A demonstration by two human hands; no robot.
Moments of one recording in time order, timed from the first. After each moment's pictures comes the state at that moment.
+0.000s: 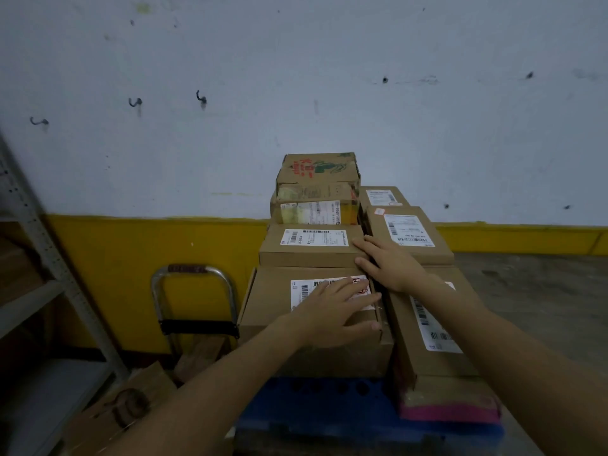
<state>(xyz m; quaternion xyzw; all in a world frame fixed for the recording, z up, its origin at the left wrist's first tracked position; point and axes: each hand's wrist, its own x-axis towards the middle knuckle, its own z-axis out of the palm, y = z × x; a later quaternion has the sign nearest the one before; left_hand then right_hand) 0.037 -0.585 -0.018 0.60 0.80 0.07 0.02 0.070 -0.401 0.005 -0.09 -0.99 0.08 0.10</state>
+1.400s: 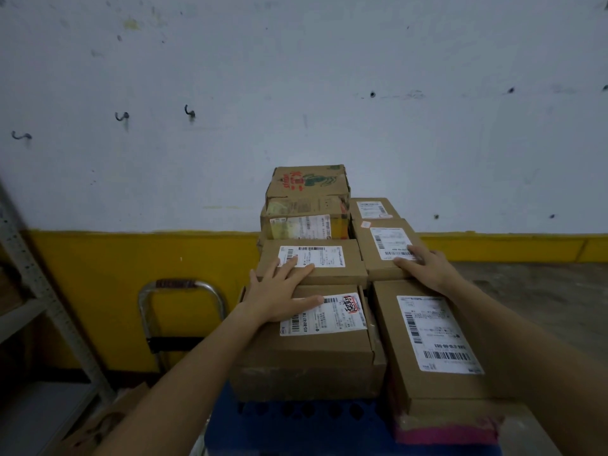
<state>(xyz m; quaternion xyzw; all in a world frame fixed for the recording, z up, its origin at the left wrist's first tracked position) -0.040 -0.599 -0.006 0.39 0.92 0.04 0.03 0.098 -0.329 0.011 -0.33 -0.88 0.31 0.10</state>
